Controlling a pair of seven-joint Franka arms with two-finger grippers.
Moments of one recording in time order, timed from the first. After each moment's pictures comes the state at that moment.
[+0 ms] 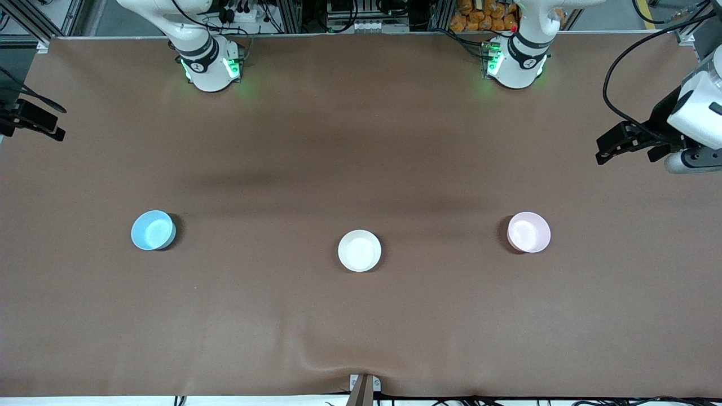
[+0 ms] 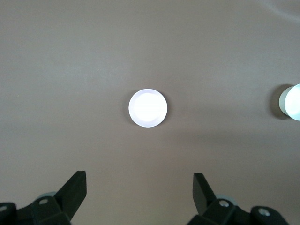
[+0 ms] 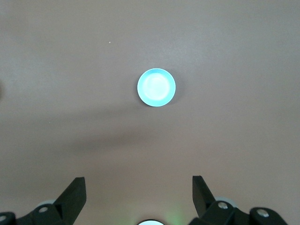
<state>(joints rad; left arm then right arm) -0.05 0.05 -0.07 -1.48 0.00 1.56 -0.18 -0.07 -0.02 -0.03 -1.52 -0.01 1.43 0.01</state>
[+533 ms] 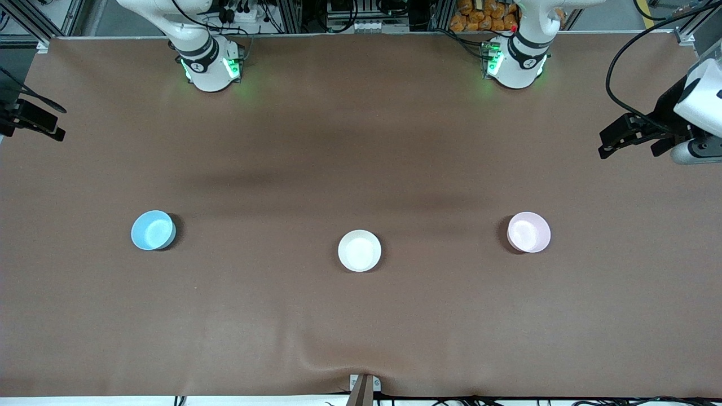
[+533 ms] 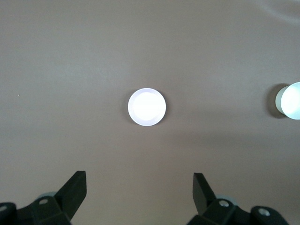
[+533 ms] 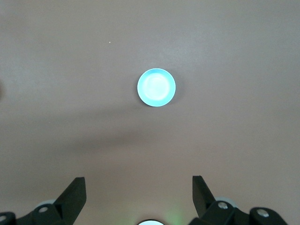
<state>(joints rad) -0.05 0.03 -0.07 -1.49 -0.01 1.55 -0.18 -0.07 -0.02 -0.03 -1.52 -0.01 1.43 0.01</state>
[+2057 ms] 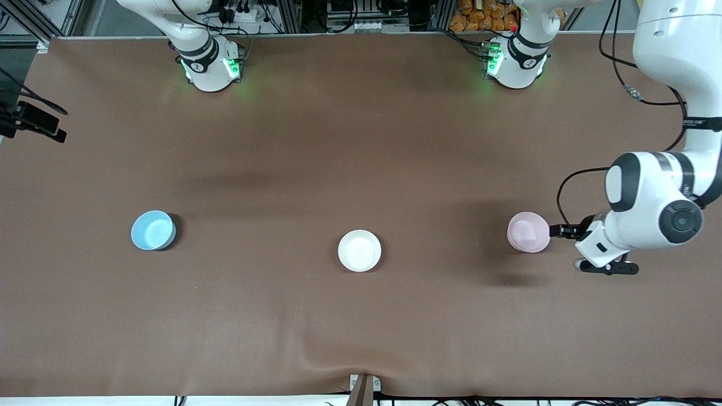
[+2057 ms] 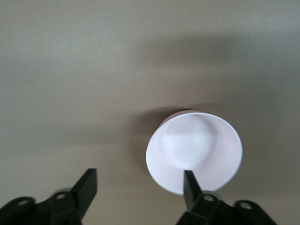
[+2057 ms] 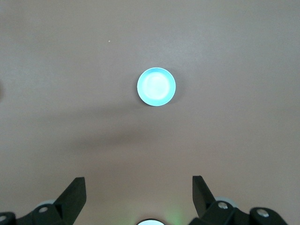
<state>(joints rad) 0.03 0.50 -0.06 -1.74 0.05 2.07 0.02 -0.07 -0.01 -0.03 -1.52 -0.01 1.43 0.01</state>
